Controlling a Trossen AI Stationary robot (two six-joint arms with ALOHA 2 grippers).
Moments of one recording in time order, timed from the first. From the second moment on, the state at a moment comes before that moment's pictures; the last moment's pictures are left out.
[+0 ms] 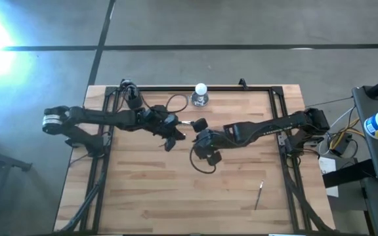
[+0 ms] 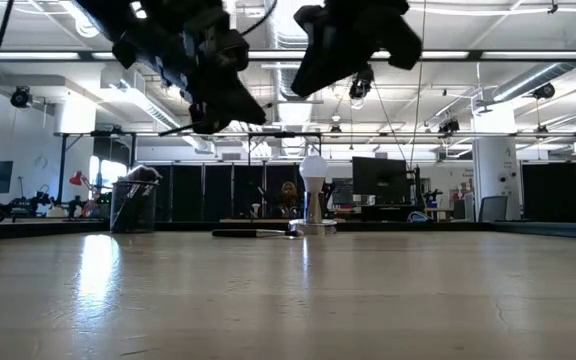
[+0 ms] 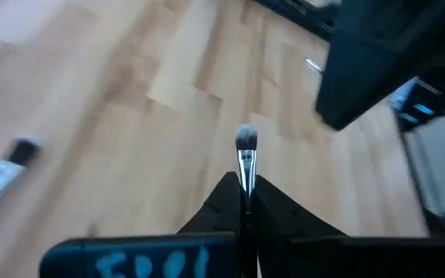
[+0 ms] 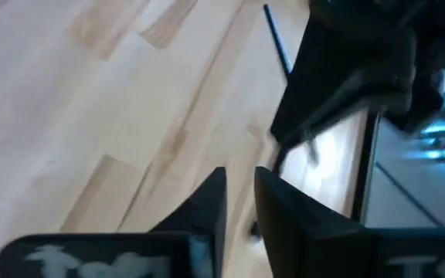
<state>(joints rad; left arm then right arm) 0.17 1.37 0.86 -0.06 0.27 -0.32 0.13 1.69 1.37 -0.52 0.29 -0.56</state>
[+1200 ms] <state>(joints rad) 0.92 1.18 0.29 1.03 -0.40 0.07 0.11 1.47 0.86 0.05 0.29 -0.32</state>
